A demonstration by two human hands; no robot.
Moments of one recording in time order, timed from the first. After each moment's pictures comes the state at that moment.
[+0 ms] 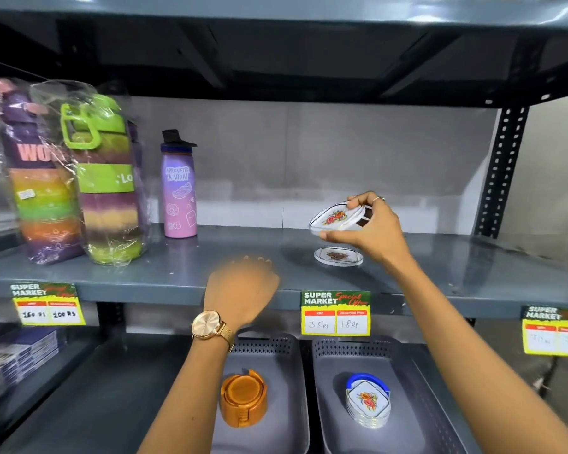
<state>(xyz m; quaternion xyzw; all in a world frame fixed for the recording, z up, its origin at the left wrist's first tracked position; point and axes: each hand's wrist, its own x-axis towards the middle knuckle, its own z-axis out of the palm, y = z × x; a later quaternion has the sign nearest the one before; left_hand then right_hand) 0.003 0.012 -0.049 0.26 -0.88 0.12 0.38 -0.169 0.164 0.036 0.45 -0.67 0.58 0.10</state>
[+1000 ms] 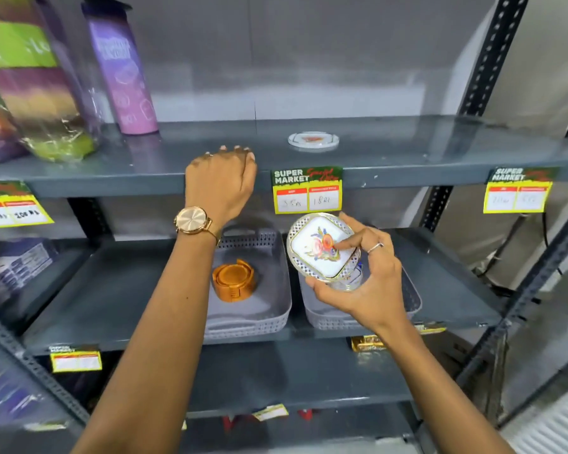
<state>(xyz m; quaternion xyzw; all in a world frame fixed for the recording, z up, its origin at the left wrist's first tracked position) 0.001 0.038 -0.058 0.21 -0.85 0.20 0.44 -0.066 0.272 -0.150 0.45 -0.67 0.56 0.17</state>
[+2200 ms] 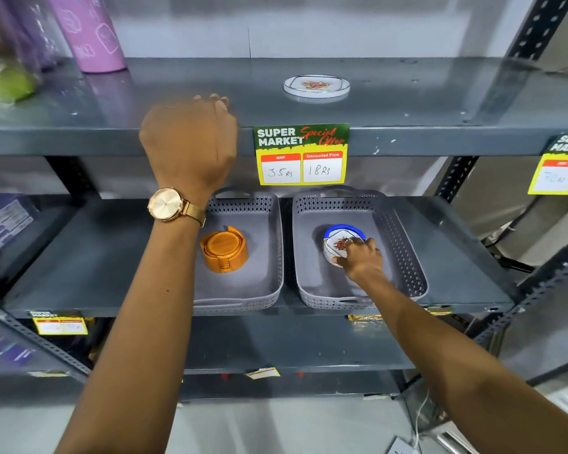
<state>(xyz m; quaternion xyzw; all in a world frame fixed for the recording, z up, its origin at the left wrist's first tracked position) -0.022 0.030 -0.080 0.25 -0.75 0.19 0.58 -0.224 0.200 -0.286 0.29 -0.95 0.05 -0.08</state>
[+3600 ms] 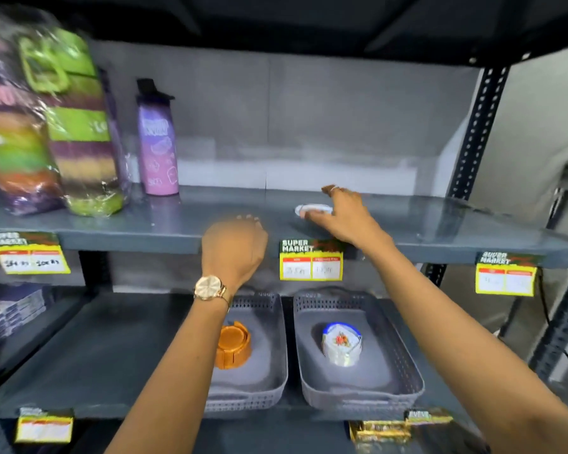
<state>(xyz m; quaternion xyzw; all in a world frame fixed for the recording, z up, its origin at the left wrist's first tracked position) -0.006 0.041 -0.069 0.23 -0.81 0.15 0.51 -0.143 0.181 0.003 0.45 -0.84 0.29 0.11</state>
